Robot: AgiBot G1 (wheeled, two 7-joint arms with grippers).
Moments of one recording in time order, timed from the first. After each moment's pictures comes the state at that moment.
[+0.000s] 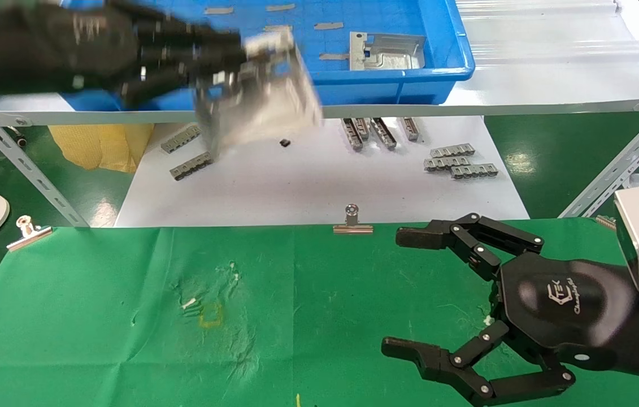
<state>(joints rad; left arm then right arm) -2.01 1.00 0.59 -0.24 1.14 1.55 0.25 1.09 -0.56 -0.39 1.24 -0.64 -1.44 0.12</state>
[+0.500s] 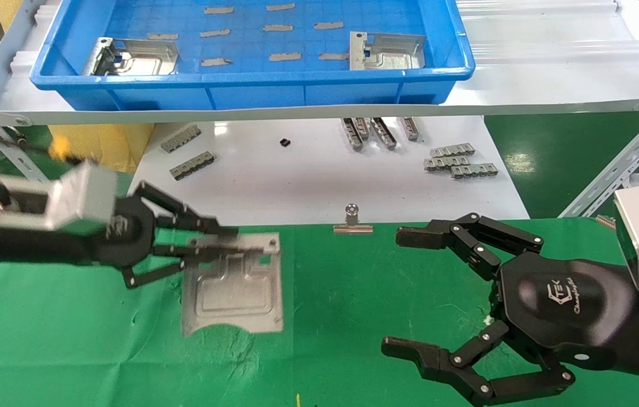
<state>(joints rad) -1.77 0.87 0.80 -0.52 1.11 1.57 0.39 1.09 -0.56 -0.39 1.24 -0.64 -1.44 0.12</state>
